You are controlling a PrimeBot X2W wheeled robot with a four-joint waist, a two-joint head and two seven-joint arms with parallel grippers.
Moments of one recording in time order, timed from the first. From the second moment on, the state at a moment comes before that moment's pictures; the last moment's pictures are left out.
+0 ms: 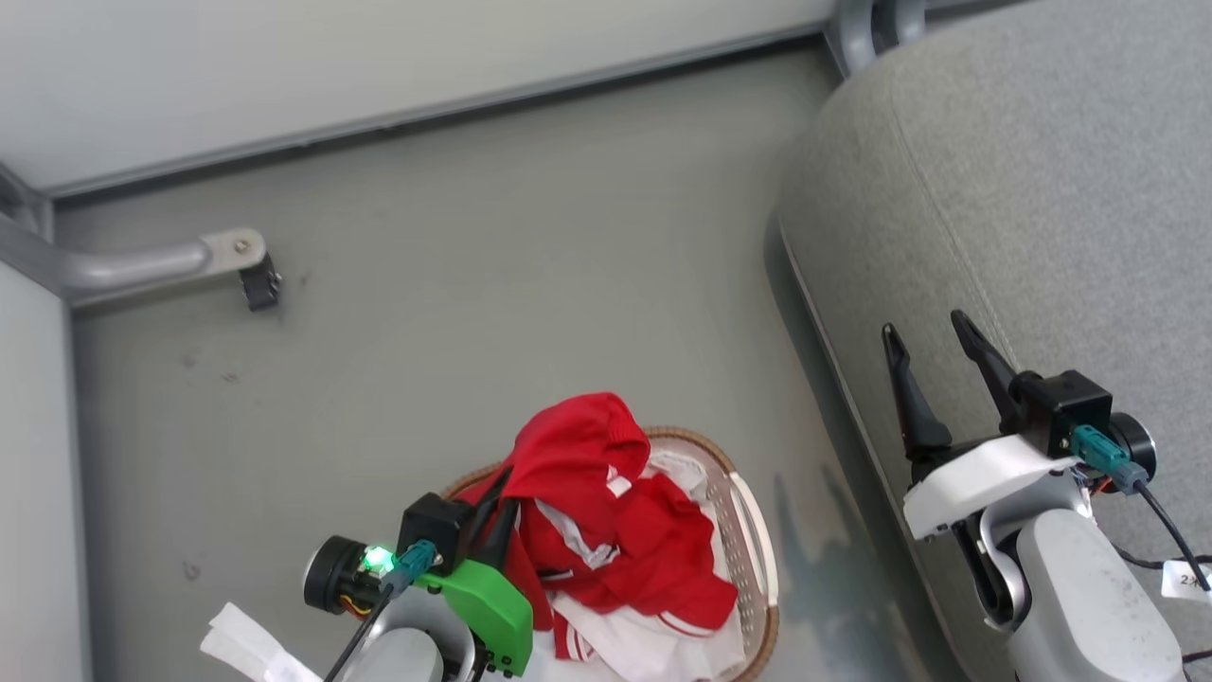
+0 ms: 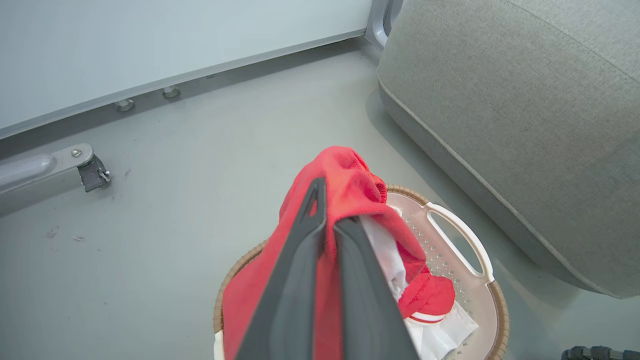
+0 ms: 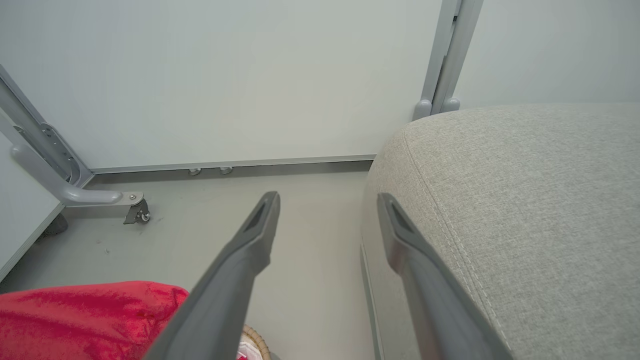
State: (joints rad) left arm -0.31 0.05 -0.47 0.69 -0.24 -0.11 -0.26; right arm -0.31 -0.11 0.08 0.36 0.19 0.13 -0.26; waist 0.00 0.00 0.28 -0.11
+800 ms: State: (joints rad) left arm -0.32 0.05 -0.33 0.20 -0.29 -0.13 -0.26; right arm -0.17 -0.09 0.10 0.39 0.19 0.13 -0.26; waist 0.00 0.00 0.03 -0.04
